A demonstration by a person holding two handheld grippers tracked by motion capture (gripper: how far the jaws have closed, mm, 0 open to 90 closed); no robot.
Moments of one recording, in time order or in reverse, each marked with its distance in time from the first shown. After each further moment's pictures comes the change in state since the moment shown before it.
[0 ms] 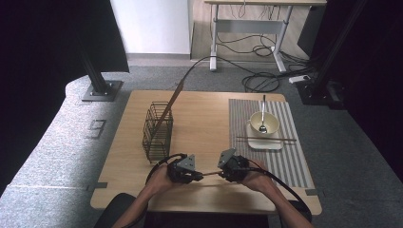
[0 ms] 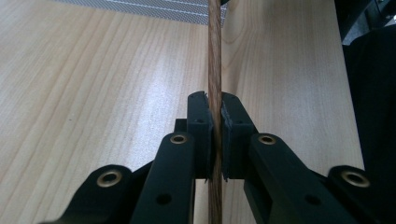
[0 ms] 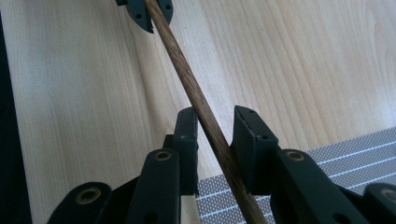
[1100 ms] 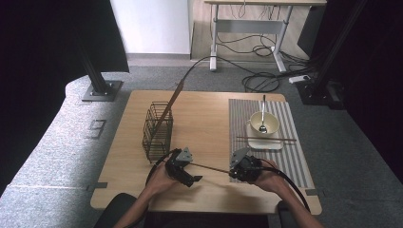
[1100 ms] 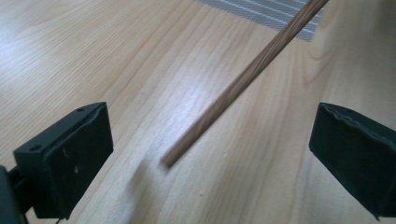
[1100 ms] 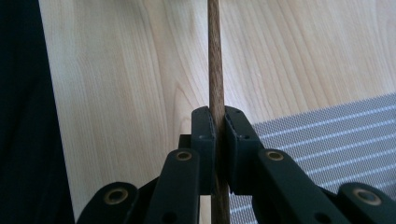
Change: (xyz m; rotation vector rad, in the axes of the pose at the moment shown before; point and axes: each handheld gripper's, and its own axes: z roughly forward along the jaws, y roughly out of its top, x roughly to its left) left arm 0.016 -0.014 0.008 -0.048 0.203 -0.233; right arm -0.006 -0.026 -0.027 -0.006 0.051 0.035
